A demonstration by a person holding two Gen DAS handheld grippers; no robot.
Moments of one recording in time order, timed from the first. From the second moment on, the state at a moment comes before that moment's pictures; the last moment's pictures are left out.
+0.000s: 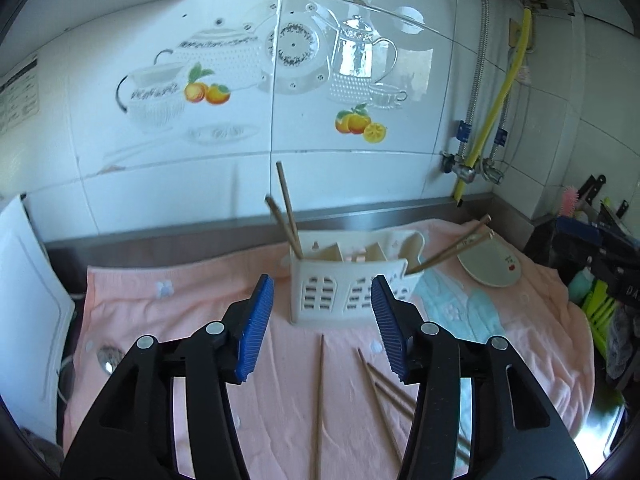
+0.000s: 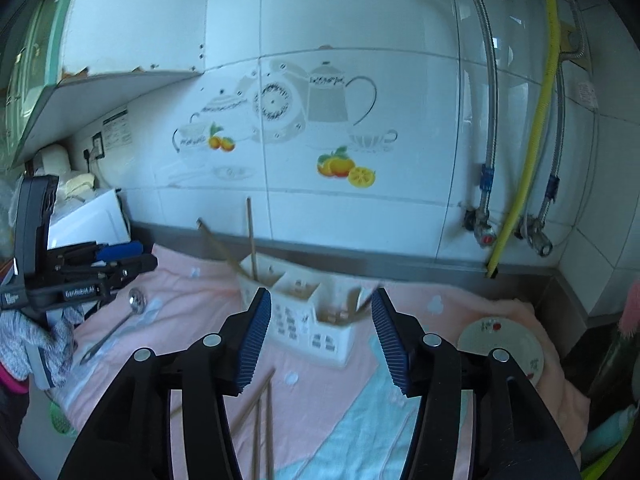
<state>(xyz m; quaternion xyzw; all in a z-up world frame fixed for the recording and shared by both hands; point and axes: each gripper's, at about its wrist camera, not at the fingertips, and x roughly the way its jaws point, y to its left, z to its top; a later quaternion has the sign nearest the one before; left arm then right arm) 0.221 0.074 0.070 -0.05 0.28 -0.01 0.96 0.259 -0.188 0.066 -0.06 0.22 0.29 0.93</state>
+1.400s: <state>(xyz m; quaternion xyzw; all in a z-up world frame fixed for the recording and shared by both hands) 0.108 0.080 -0.067 -0.11 0.34 0.02 0.93 0.188 -0.175 -0.161 -0.11 0.37 0.32 0.87</state>
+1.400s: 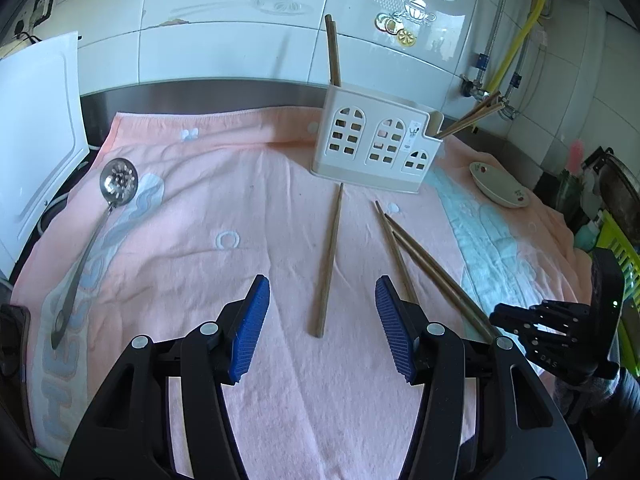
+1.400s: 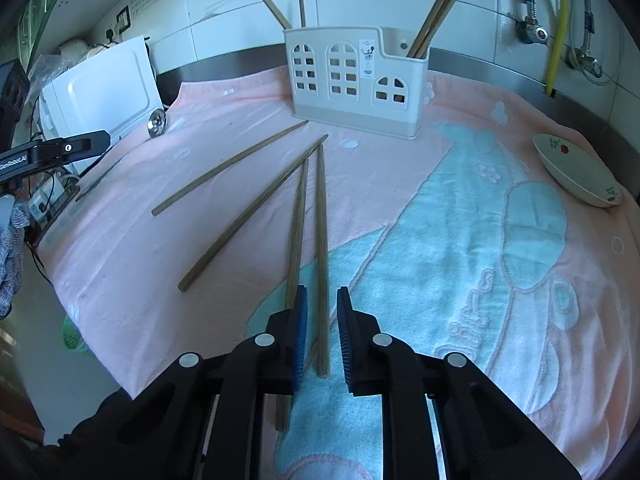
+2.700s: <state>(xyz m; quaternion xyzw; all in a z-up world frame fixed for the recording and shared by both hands) 0.137 -0.018 -0.129 -0.11 0.40 -0.07 0.91 0.175 -0.193 -0.098 -0.09 0.29 0.32 0.90</state>
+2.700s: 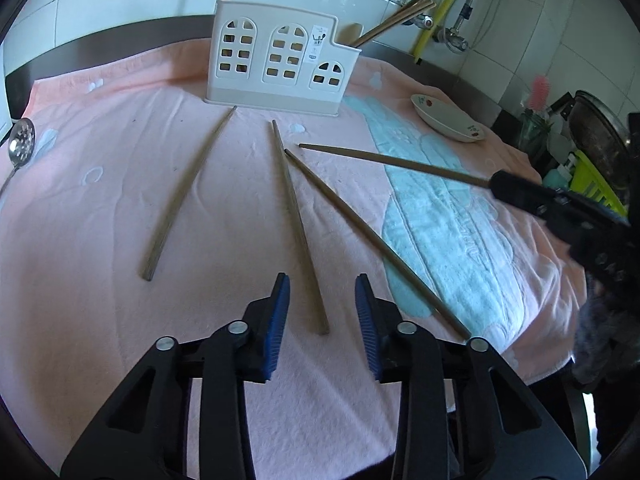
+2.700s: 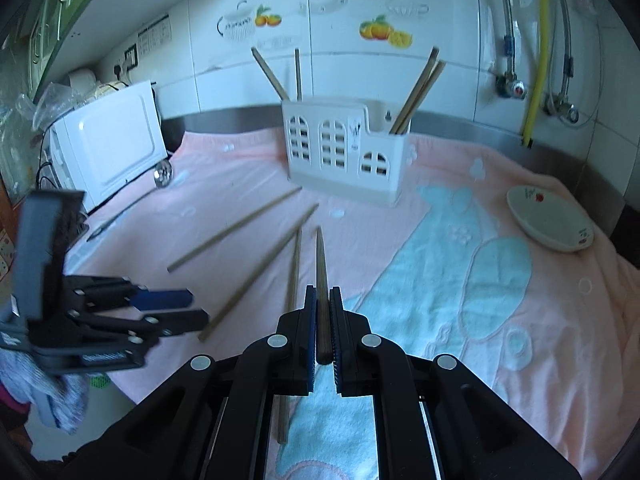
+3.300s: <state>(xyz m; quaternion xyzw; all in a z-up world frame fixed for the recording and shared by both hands) 0.165 -0.027 -0.147 -0.09 0.42 -0.02 0.90 0.179 -0.198 -0.079 -0.08 0.27 0.31 0.91</state>
